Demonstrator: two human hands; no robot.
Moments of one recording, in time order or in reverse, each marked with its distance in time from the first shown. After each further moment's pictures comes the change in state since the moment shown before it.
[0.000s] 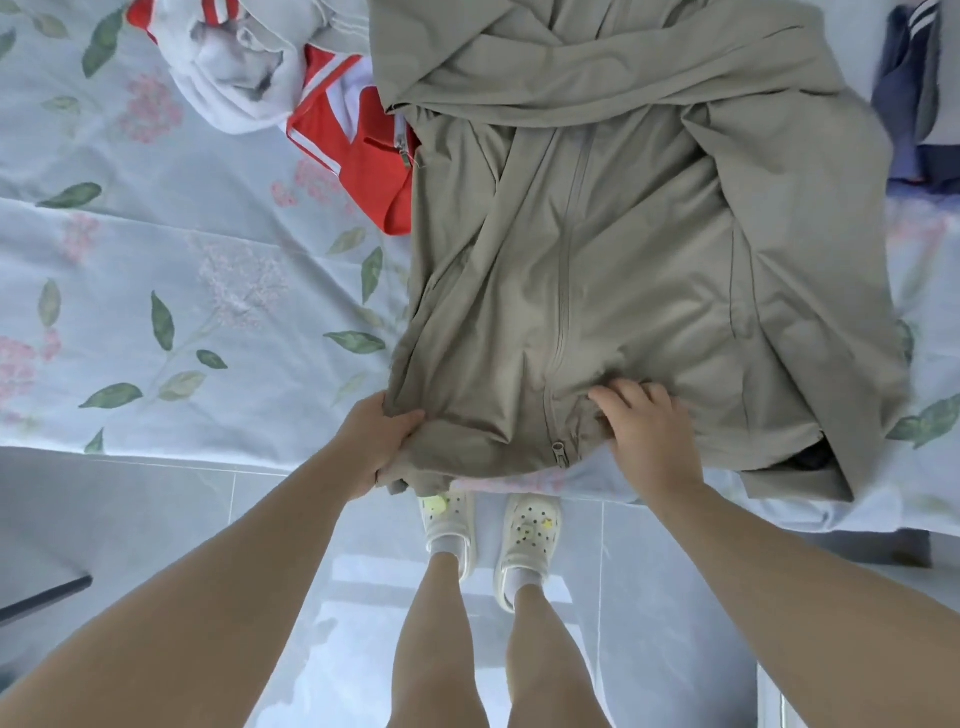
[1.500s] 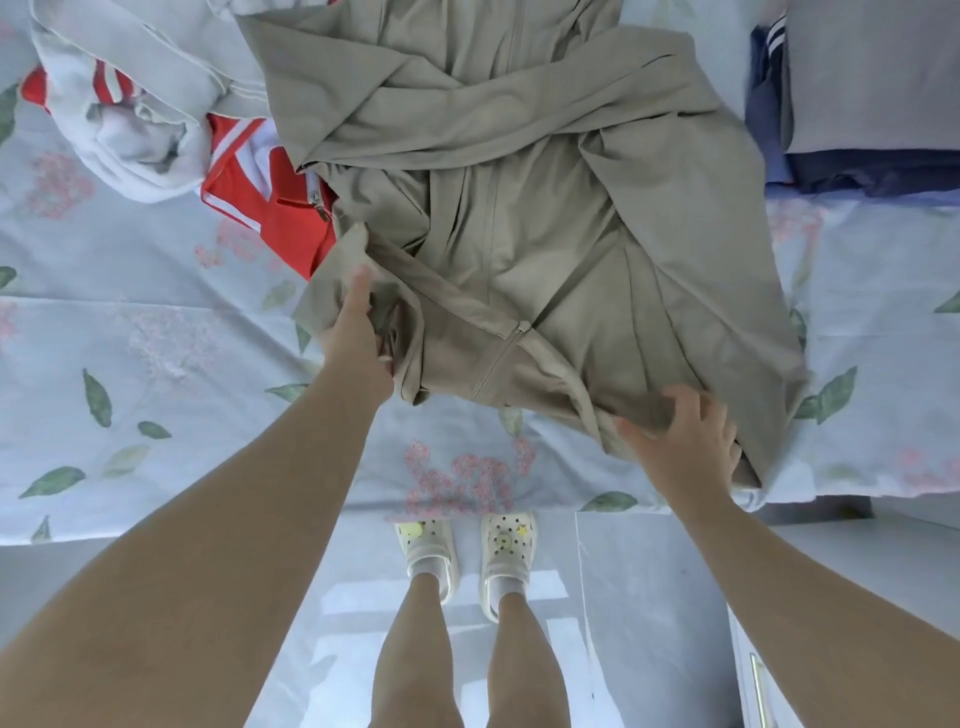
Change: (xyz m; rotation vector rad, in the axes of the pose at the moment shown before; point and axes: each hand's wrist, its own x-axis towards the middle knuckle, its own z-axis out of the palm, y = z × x) left_hand 0.026 0.126 0.055 -0.635 0.129 0.013; right_hand -0.024 0.043 -0.050 0.388 -0.039 0.850
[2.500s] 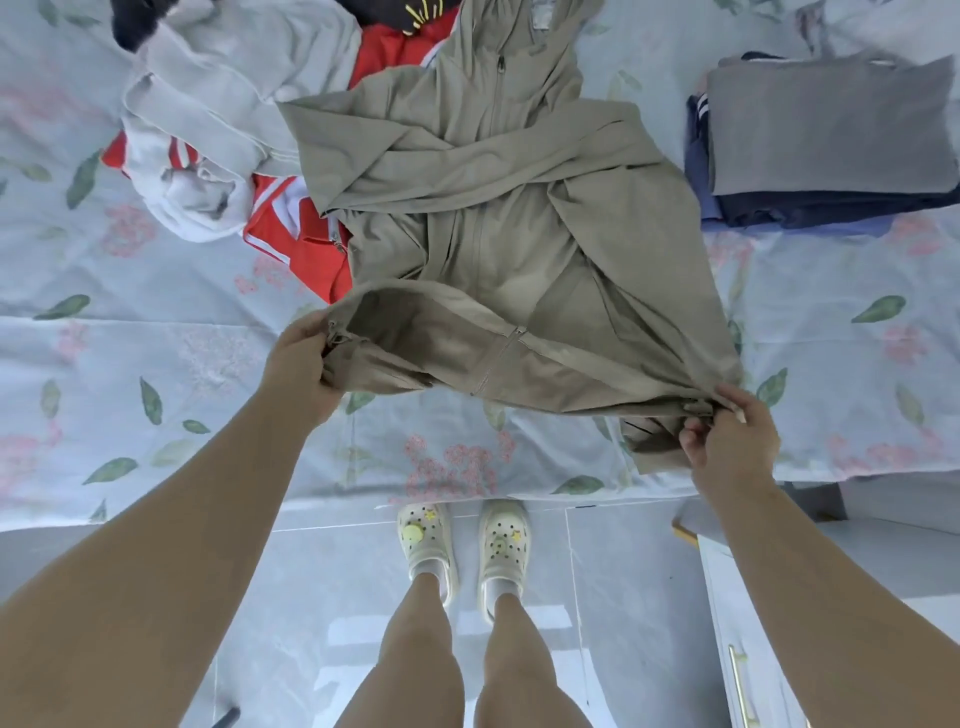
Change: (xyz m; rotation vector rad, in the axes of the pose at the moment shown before) left_hand -0.054 0.030 -0.058 0.009 -0.163 0.234; right_hand -0.019 0.012 -0.086 1.319 0.153 0.499
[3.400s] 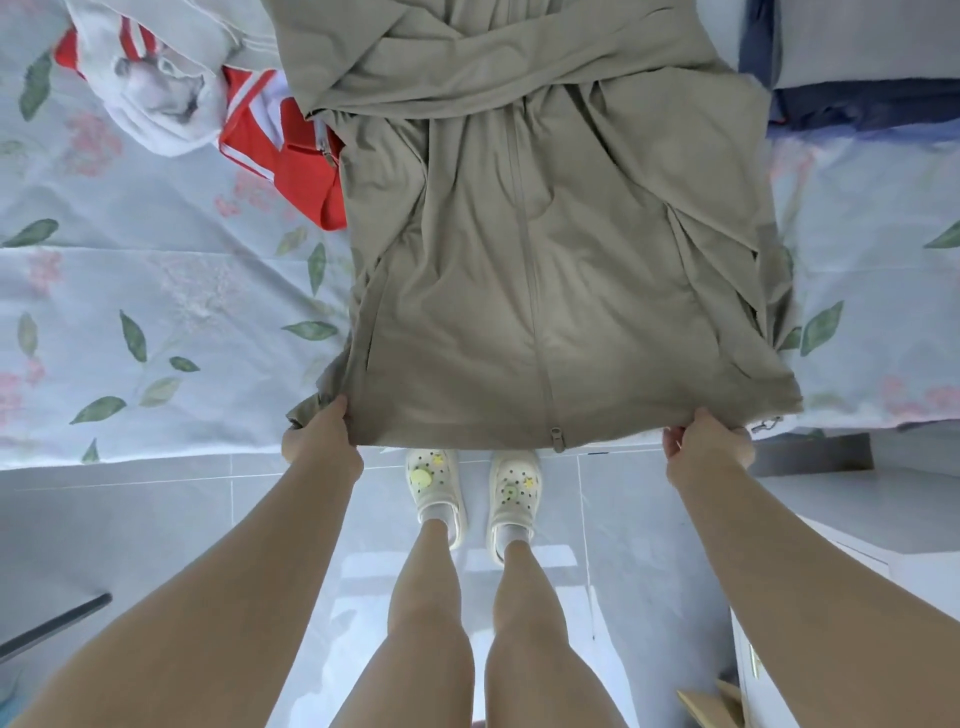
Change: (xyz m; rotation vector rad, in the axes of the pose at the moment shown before) left_hand -0.030 -0.121 -0.053 0.042 0.643 -0.349; right_hand 0.020 0.091 -0.007 -0.008 0.210 0.286
